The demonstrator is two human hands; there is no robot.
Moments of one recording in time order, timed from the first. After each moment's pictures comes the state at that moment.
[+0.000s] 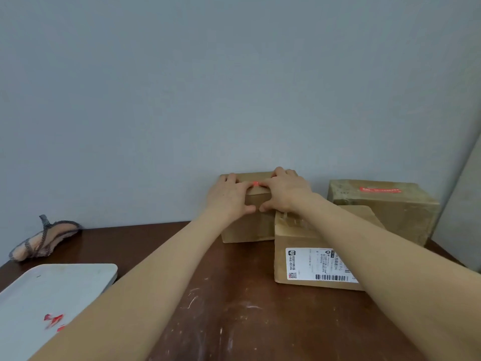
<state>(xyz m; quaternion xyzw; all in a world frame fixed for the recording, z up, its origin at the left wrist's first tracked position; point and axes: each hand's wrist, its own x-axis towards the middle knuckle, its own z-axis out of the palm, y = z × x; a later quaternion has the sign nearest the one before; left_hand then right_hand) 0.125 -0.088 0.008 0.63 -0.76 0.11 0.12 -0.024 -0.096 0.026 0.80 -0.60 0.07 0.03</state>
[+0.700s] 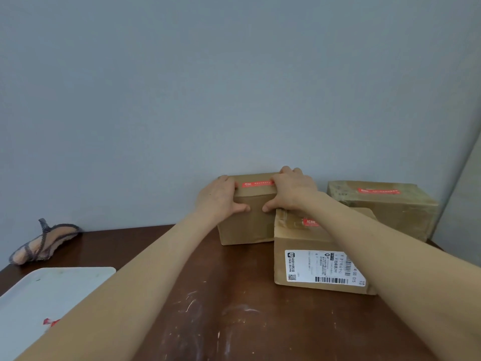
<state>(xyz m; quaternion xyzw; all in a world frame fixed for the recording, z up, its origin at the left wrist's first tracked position) 0.138 -0.091 0.015 0.64 -0.75 0.06 0.15 -0.039 -0.102 0.031 0.77 -0.63 0.08 0.00</state>
